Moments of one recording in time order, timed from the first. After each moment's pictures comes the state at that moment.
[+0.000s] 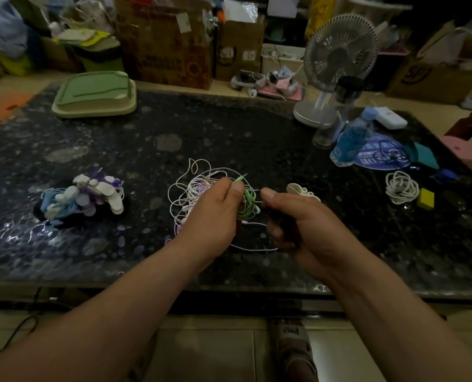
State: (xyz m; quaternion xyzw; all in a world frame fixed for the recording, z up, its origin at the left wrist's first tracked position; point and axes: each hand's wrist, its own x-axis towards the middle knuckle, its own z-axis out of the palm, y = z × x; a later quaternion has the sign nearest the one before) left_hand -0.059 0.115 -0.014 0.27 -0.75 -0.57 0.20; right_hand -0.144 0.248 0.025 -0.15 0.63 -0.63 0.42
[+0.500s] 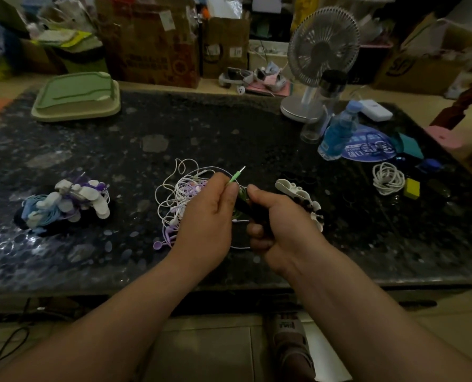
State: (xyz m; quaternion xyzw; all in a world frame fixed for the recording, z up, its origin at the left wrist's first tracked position) left_hand -0.058 0.128 -0.022 0.19 -0.80 -0.49 0.29; right_hand -0.137 0.227 0.014 0.04 0.60 -0.67 0.43
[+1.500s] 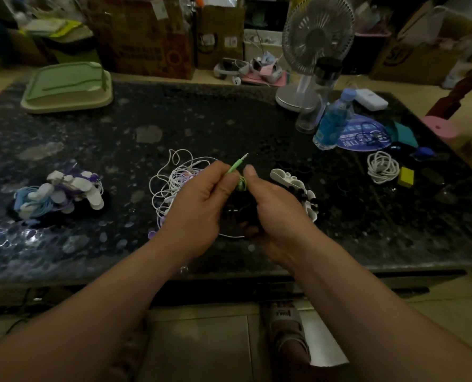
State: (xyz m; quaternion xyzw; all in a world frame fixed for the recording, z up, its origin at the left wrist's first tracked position) left_hand -0.050 0.127 -0.005 0.13 -0.78 -0.56 0.23; right_hand -0.136 0.232 0.004 -0.06 0.63 -0.67 0.38
